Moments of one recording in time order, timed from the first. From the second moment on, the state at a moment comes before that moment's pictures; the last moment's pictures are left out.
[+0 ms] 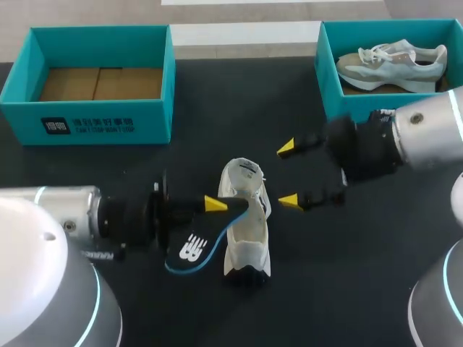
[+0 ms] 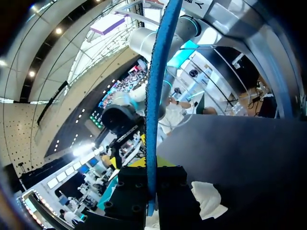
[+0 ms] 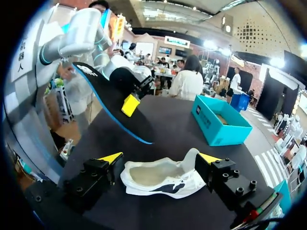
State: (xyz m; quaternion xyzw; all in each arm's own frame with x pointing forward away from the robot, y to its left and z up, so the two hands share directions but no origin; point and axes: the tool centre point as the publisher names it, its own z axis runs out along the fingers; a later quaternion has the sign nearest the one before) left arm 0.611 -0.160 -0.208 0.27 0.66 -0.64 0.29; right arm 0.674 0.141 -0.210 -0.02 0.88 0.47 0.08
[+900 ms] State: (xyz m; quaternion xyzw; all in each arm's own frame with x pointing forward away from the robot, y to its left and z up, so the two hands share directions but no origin) left arm 0.603 -0.161 -0.241 0.26 0.65 -0.65 0.29; right arm 0.664 0.123 -0.251 -0.01 0.90 0.43 0.09
